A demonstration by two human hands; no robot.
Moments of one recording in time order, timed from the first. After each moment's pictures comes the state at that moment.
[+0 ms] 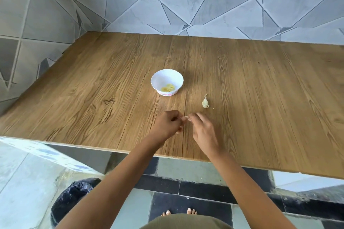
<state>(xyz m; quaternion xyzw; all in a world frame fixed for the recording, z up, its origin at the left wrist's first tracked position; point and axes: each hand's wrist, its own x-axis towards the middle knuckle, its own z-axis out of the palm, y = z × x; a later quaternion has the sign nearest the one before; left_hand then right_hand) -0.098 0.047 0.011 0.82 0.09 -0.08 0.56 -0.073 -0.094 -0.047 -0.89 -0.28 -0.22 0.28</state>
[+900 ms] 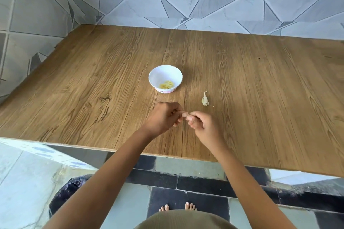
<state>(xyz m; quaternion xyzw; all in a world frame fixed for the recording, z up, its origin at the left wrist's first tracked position) -0.080 0.068 0.004 0.88 -0.12 0.02 0.46 -0.078 -0.098 -0.019 -0.86 -0.17 -0.01 0.49</state>
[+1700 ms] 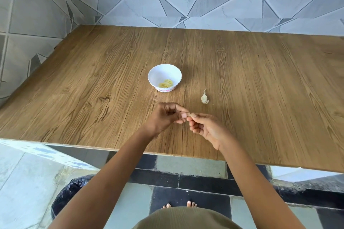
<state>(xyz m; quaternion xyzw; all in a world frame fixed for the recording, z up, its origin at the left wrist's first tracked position) -0.088 0.062 0.006 0.72 -0.04 -0.10 0.68 -0.079 -0.108 -0.001 -0.60 0.02 0.29 0.74</state>
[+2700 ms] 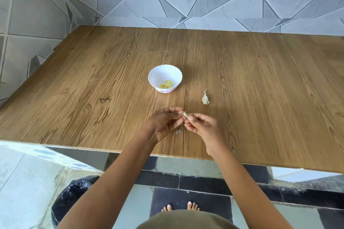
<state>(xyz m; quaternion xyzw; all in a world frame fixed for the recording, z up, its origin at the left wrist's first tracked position) -0.089 0.058 0.016 0.45 0.24 -0.16 0.84 -0.096 -0.088 -0.005 -0.62 0.06 0.13 0.77</state>
